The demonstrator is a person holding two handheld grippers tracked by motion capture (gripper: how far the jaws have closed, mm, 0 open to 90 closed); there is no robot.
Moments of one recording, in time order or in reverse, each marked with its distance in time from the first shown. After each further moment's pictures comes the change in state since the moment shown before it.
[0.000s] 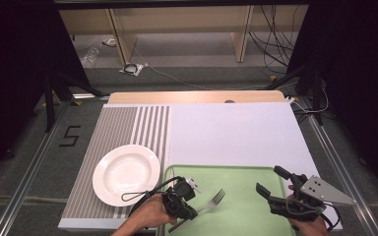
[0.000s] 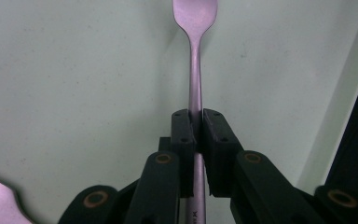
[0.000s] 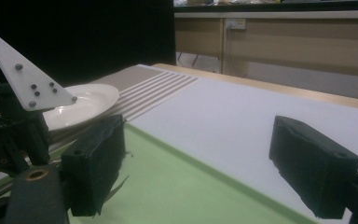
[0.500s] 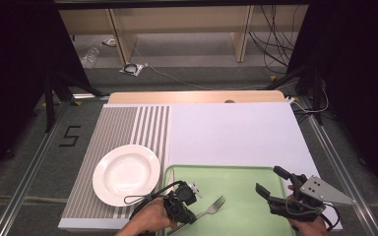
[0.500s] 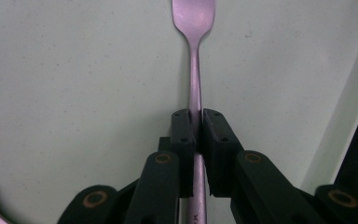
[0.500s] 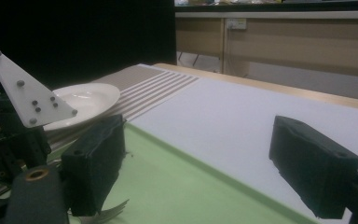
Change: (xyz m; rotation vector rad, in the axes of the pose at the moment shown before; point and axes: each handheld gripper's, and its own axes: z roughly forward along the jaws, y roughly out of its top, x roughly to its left) left arm -0.004 -0.003 0.010 0.042 0.011 0.004; right arm 0.001 0.000 0.000 -0.001 0.002 0.000
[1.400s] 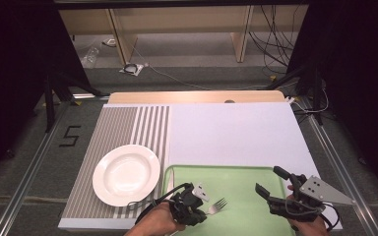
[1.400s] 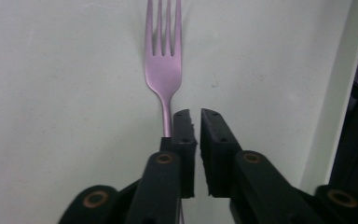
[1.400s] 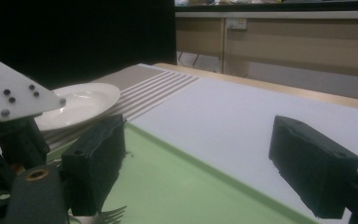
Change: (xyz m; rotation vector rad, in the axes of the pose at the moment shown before) left arm -0.022 0.007 0.004 -0.149 0.029 0.103; right arm 0.001 0.000 0.000 0.002 0.000 -0.004
